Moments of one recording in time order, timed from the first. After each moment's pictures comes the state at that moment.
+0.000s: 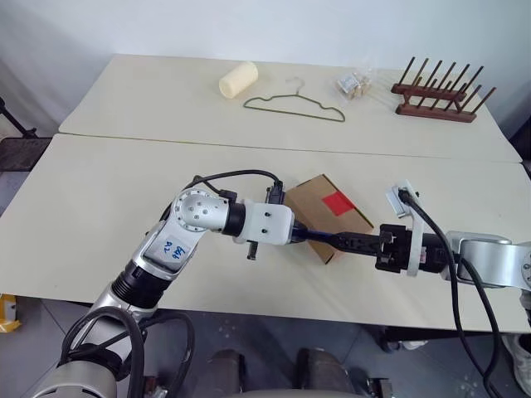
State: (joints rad) left arm -0.70 0.49 -0.38 -0.14 0.01 0.13 -1.05; right arm -0.33 -0.96 -0.09 -0.27 1.96 1.13 -0.03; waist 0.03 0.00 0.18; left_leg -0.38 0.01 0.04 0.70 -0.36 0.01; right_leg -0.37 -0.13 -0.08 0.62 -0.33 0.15
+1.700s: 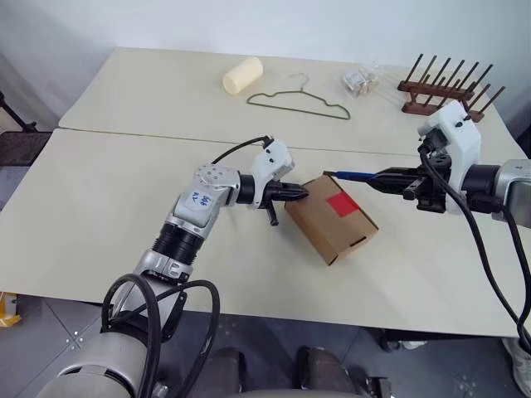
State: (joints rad) left arm -0.96 0.25 -0.25 0.40 -0.15 0.45 -0.92; right arm -0.71 -1.11 -0.13 -0.35 1.27 1.29 0.23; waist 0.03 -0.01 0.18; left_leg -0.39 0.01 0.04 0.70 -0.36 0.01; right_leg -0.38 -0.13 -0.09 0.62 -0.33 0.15
